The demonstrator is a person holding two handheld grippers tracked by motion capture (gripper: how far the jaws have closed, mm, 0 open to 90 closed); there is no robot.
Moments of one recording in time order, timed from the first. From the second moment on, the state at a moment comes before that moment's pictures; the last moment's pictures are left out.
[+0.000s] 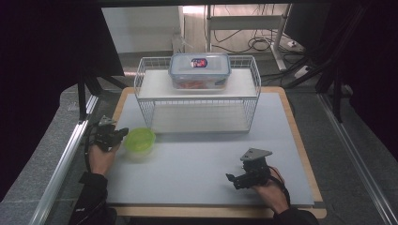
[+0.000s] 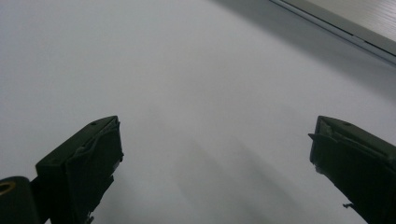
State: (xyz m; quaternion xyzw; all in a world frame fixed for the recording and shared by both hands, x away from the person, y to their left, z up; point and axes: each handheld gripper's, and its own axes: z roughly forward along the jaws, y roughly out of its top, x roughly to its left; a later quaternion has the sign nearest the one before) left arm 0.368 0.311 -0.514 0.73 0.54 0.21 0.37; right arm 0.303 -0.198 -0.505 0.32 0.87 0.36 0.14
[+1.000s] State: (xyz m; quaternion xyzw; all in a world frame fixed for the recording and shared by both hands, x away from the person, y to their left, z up) left arm 0.335 0.227 -0.510 0.77 0.48 0.15 0.39; right arm 0.304 -0.199 -0.507 0.32 0.87 0.36 0.13
